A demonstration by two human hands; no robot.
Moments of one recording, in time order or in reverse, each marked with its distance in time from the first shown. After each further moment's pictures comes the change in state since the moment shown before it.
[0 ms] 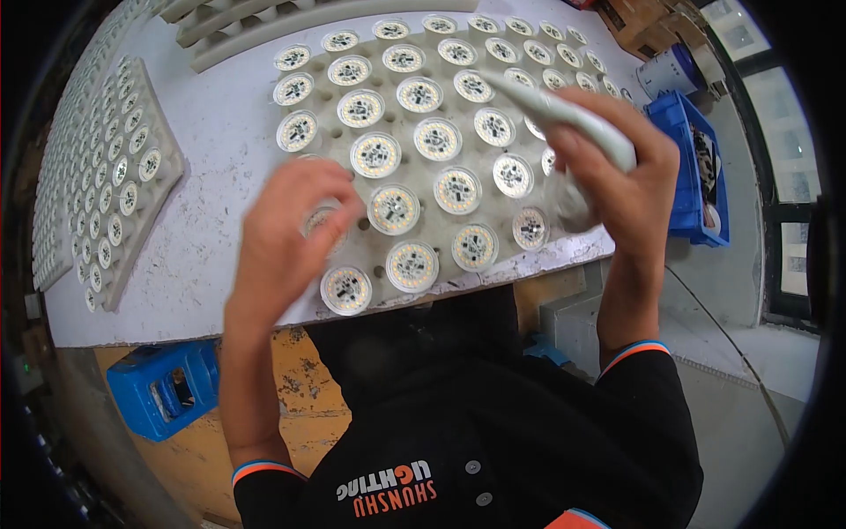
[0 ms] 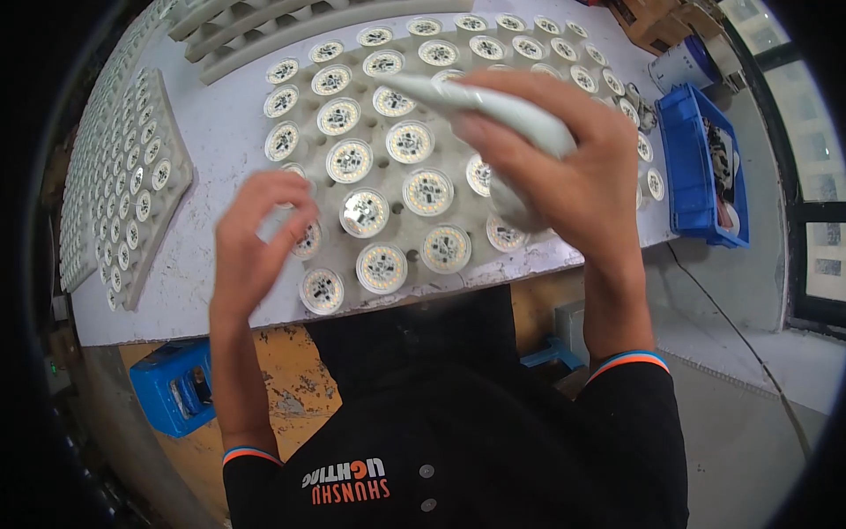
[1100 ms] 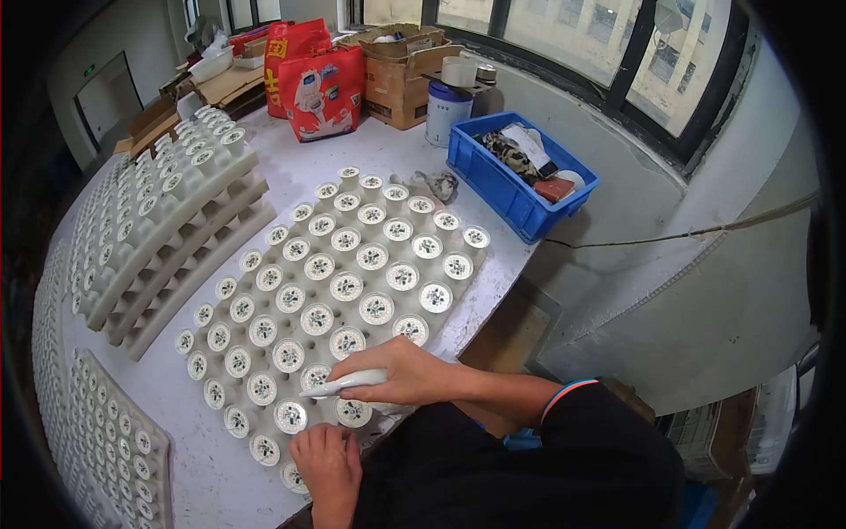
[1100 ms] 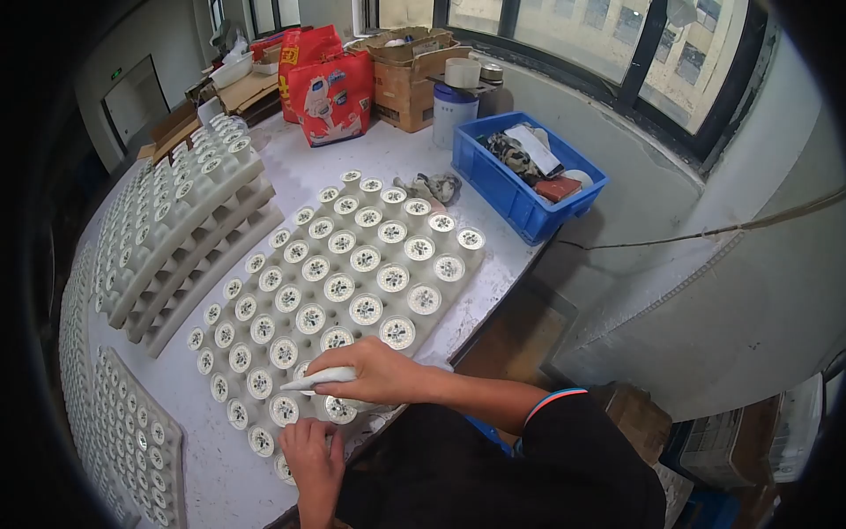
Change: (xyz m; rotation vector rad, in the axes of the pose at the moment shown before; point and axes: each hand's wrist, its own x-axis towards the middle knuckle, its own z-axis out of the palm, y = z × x) left_hand -0.044 0.049 0.090 0.309 -0.202 0.158; right_hand -0.081 0.042 0.009 0.284 -0.117 0.115
